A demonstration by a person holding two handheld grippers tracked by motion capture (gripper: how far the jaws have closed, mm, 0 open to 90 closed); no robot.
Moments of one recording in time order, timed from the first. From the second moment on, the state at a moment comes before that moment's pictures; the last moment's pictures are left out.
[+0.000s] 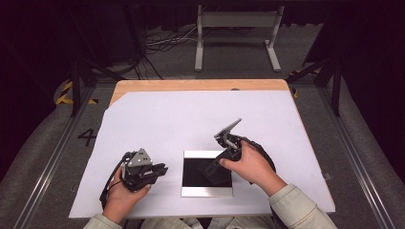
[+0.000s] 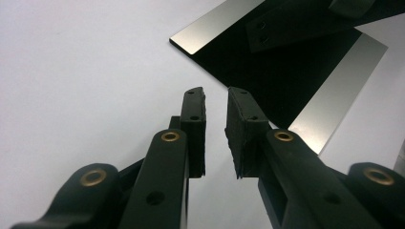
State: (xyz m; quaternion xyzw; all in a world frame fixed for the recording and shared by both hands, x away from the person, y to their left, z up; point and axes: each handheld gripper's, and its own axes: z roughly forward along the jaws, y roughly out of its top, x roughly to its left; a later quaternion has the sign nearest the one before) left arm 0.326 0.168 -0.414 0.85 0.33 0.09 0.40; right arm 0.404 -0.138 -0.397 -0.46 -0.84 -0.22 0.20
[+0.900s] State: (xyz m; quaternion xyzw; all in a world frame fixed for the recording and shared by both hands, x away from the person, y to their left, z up) left arm 0.325 0.168 -0.414 0.85 0.32 0.09 0.40; right arm 0.397 -0.146 -0.385 -0.47 -0.82 -0.23 0.21
